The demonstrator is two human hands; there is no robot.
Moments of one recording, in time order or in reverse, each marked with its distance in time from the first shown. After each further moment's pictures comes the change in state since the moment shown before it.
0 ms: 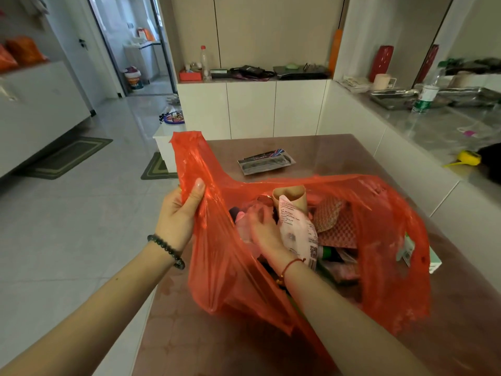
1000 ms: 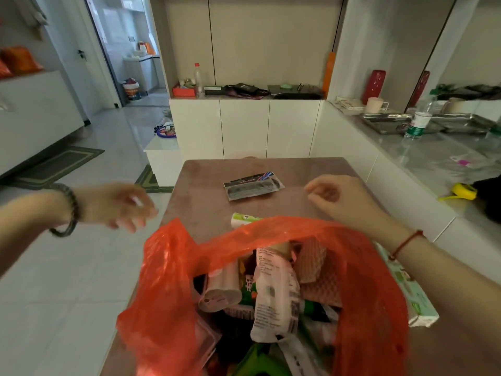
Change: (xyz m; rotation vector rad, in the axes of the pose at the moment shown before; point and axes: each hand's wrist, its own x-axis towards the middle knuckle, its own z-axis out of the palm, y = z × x) left_hand 0.127 0.022 -0.045 0.948 -0.509 -0.486; right_hand 0.066 -0.069 -0.197 -0.563 0.080 -0.613
